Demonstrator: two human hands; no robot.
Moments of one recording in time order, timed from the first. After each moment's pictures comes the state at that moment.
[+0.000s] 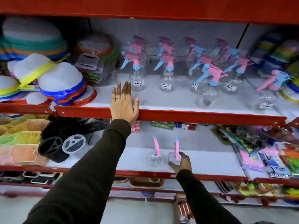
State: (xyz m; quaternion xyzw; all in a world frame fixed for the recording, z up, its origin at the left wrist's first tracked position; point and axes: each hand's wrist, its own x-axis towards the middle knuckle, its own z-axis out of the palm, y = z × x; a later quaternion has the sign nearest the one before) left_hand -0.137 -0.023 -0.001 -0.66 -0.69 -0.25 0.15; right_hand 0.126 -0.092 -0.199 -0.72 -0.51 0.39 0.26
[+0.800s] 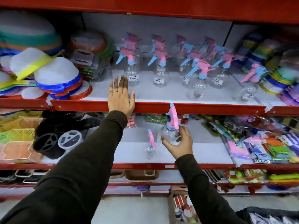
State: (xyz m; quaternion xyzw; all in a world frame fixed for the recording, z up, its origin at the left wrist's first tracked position) left_hand -0.136 -0.024 -0.001 -0.66 -0.69 -0.24 0.15; right_hand 0.113 -0.129 -0.084 -0.58 -0.62 0.23 0.48
